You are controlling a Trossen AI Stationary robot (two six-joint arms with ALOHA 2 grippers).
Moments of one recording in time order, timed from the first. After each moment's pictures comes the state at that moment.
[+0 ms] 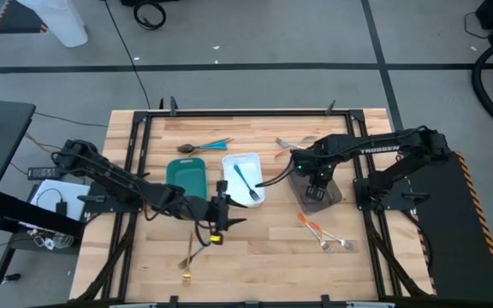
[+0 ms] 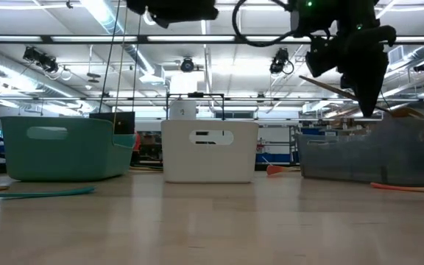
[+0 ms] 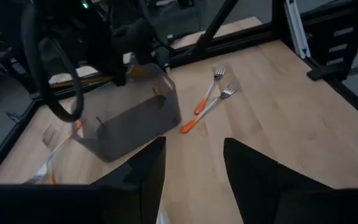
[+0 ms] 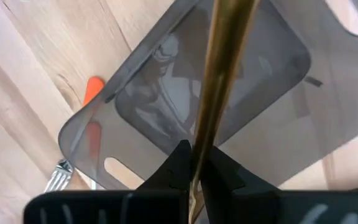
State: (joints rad) left arm -0.39 1.47 0.88 0.24 -0.40 0.12; right arm -0.08 1.41 1.06 -1.22 -0.09 0.36
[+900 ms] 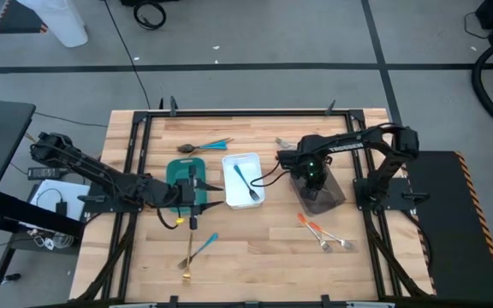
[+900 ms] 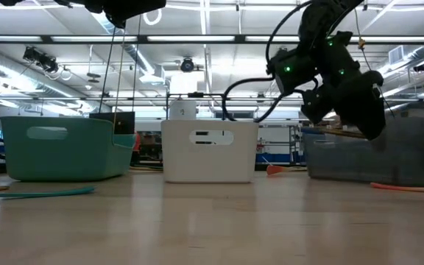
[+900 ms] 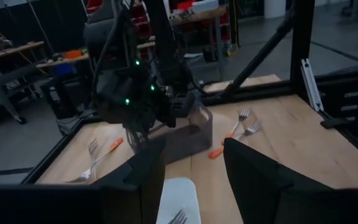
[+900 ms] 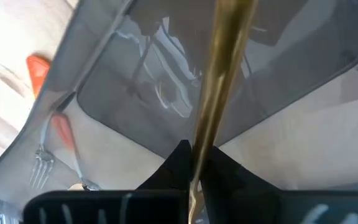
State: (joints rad) left arm -0.38 1.10 0.56 0.44 -0.48 0.12; right arm -0.21 1.68 1.04 -1.24 -0.21 0.26
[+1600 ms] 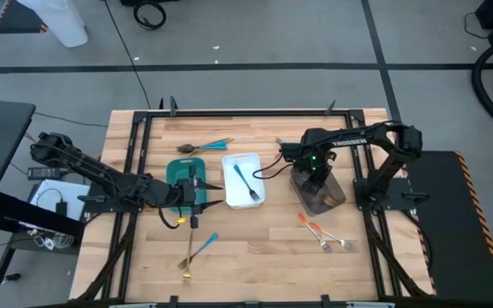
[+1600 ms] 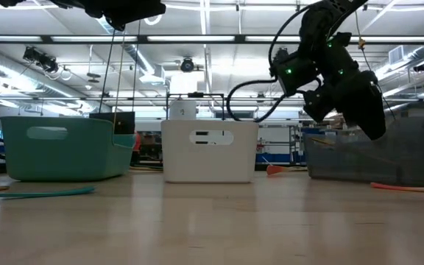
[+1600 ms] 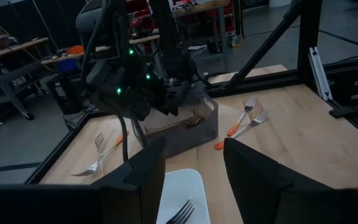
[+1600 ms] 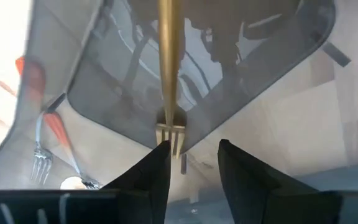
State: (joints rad) left arm -0.38 1.10 0.56 0.41 -0.49 0.13; right arm -0.28 1.65 1.04 -1.28 -0.21 0.25
